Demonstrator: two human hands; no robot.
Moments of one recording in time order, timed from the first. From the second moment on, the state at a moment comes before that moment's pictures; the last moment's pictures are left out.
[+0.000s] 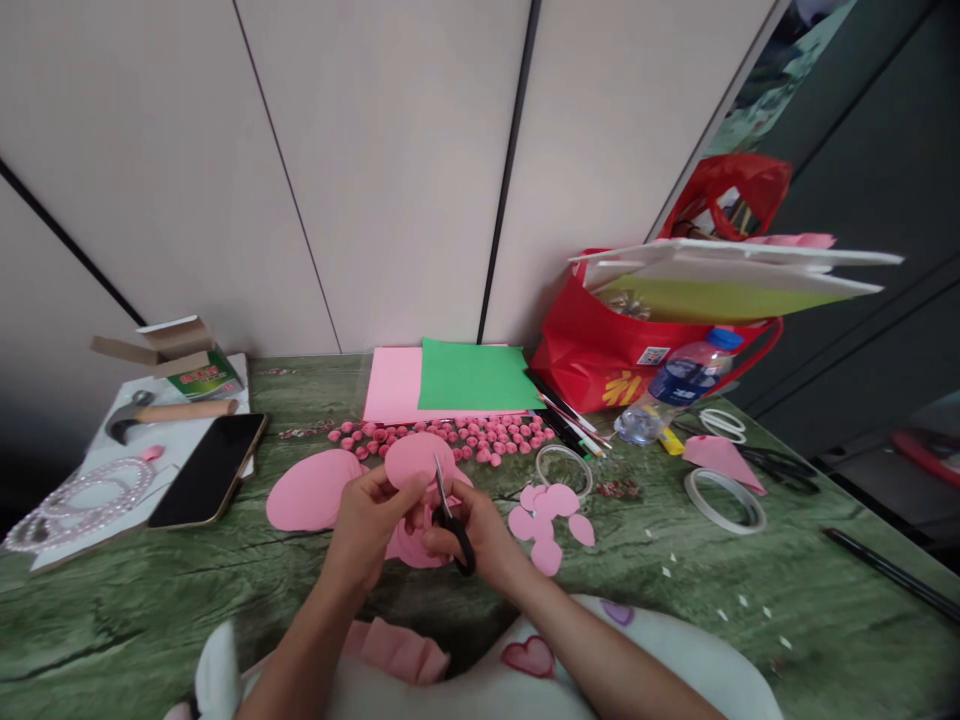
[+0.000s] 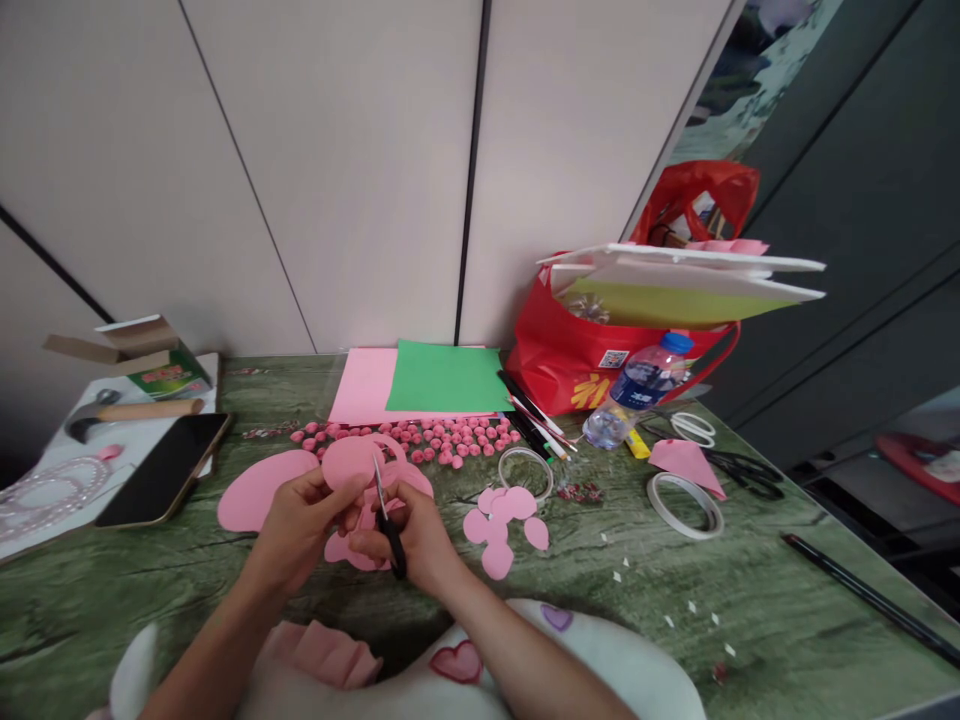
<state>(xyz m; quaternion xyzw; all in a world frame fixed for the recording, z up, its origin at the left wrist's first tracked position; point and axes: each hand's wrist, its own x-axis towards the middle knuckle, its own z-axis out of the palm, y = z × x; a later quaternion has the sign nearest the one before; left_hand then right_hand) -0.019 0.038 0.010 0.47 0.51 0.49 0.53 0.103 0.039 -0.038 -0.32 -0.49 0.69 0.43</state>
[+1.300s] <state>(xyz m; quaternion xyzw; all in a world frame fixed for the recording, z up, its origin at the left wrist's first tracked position) -0.020 0.040 0.008 0.46 0.51 0.51 0.52 0.106 0.040 -0.037 -0.34 -0.47 0.69 0.43</state>
